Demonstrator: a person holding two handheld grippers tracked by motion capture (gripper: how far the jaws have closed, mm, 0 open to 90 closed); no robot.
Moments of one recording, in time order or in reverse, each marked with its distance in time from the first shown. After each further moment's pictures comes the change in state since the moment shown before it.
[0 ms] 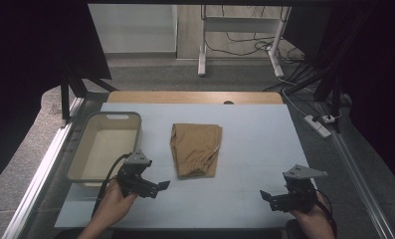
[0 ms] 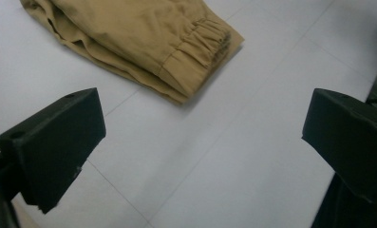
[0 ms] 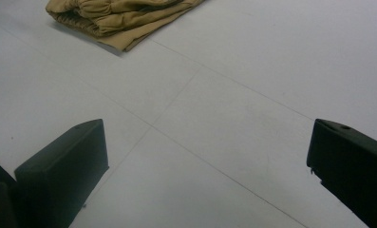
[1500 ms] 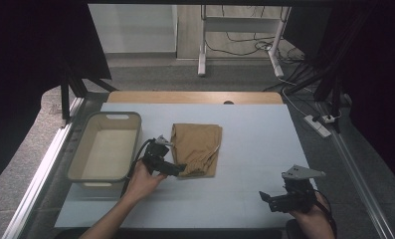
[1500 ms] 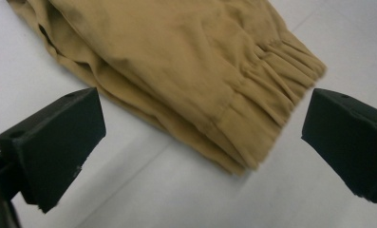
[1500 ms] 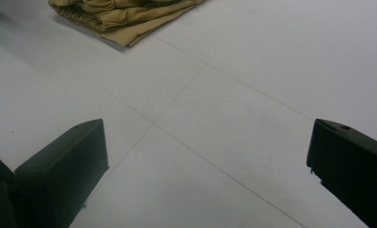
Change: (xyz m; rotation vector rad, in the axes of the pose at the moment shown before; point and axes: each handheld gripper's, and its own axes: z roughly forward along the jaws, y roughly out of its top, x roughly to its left) left arm 0.030 0.040 0.083 0.096 0.064 -0.051; right arm 0.002 0.000 0.001 0.010 0.005 -0.027
